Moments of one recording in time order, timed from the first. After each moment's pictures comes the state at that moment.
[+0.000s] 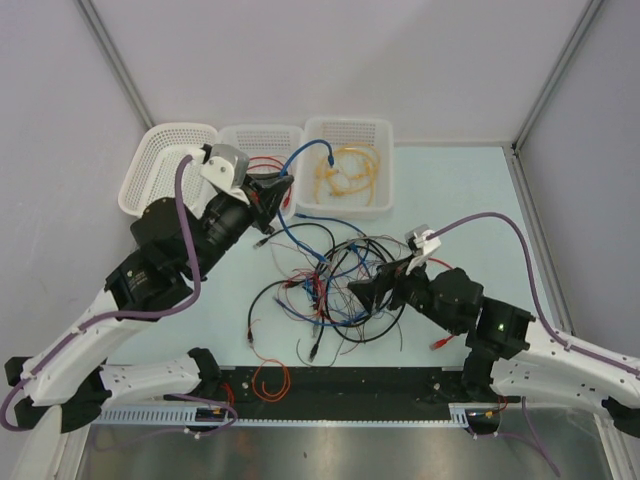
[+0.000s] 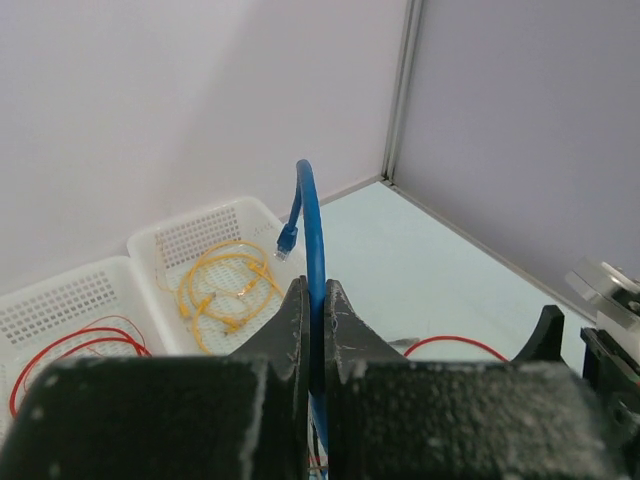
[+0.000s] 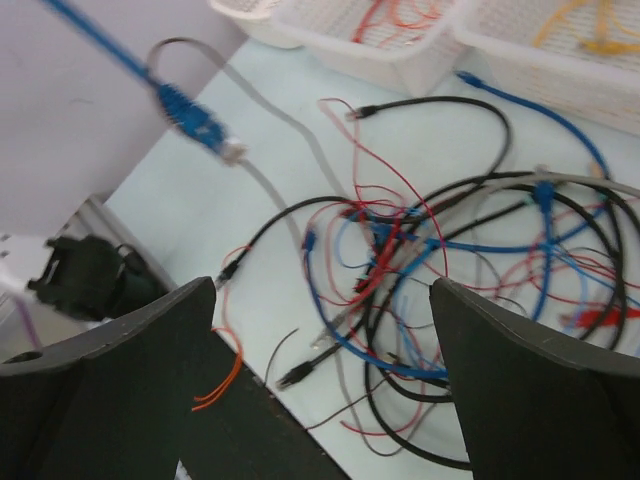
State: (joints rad) left arm -0.97 0.95 1.40 -0.29 -0.31 0.00; right arm 1.13 0.70 0.71 -0.19 0.31 0.48
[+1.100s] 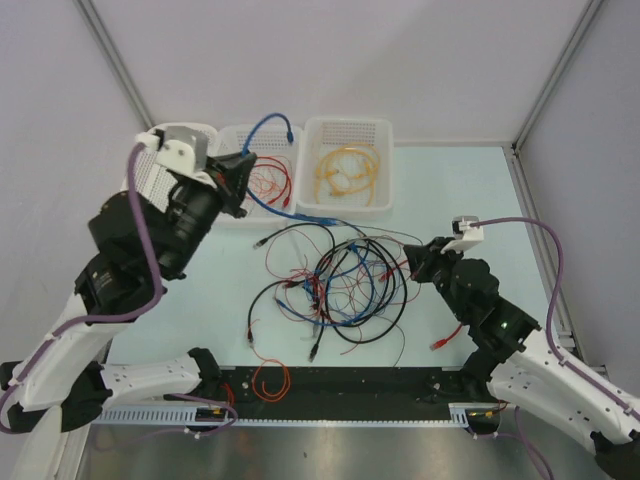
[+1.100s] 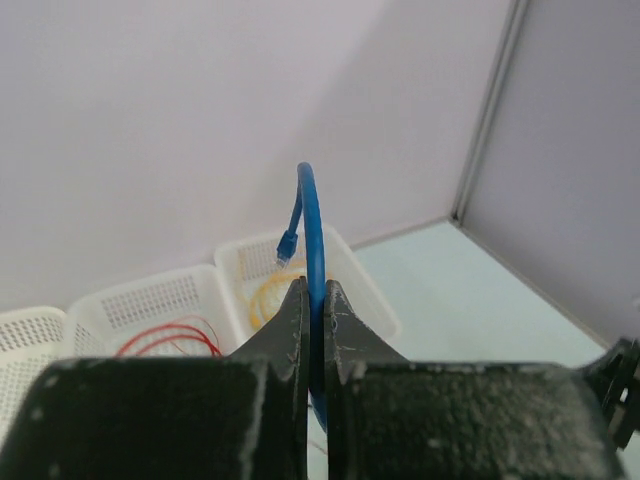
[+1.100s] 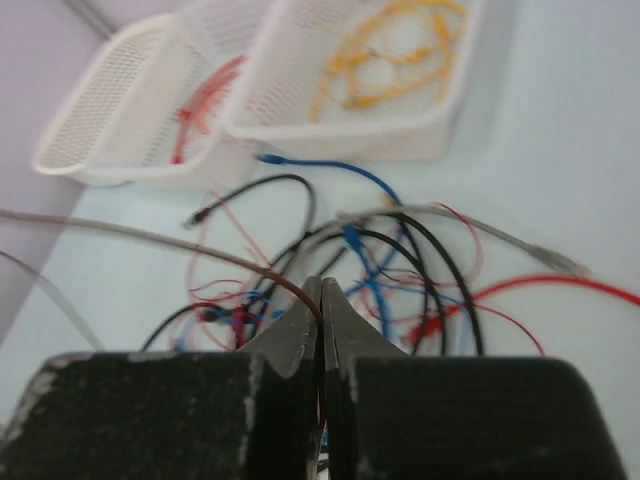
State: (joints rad) left arm -0.97 0.95 1.53 -0.40 -0.48 0.04; right arm 0.84 0.63 0.60 -0.08 0.41 0.50
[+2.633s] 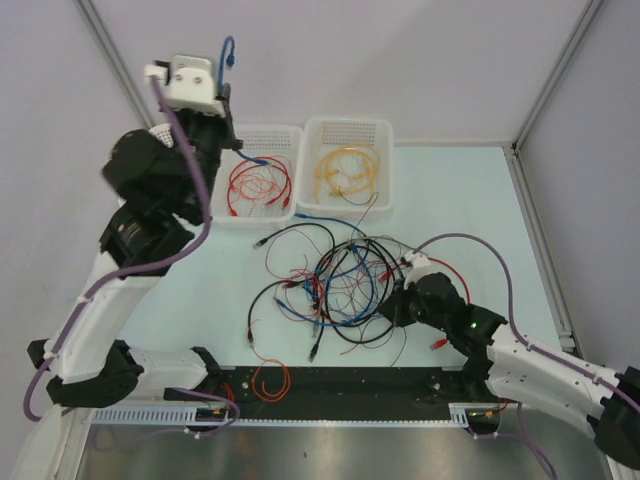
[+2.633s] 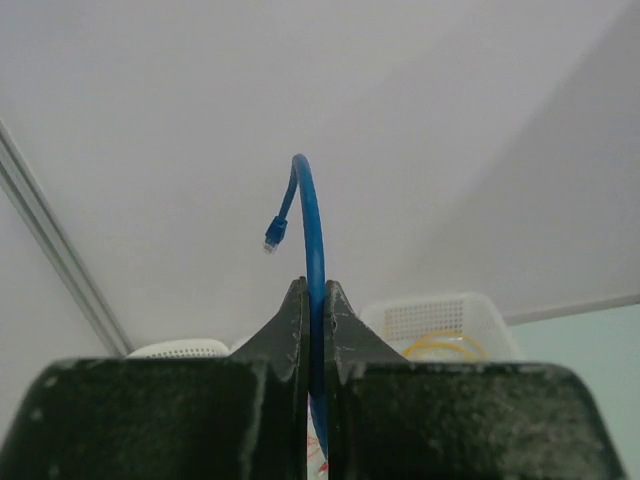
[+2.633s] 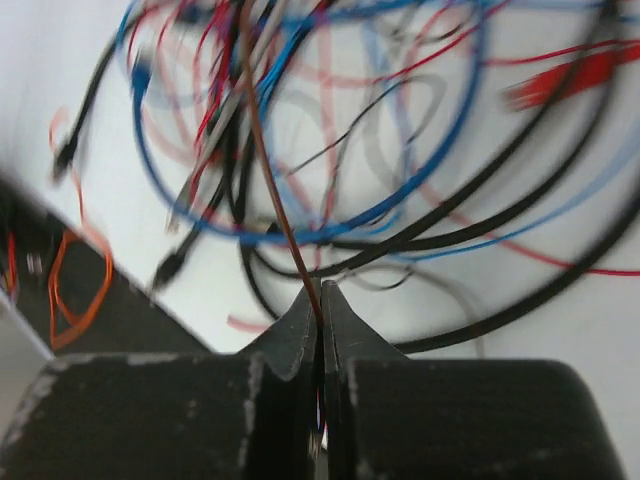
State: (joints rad) left arm -0.83 1.22 1.88 -0.26 -0.65 0.34; right arm 0.81 0.75 0.36 -0.17 -0.02 0.61
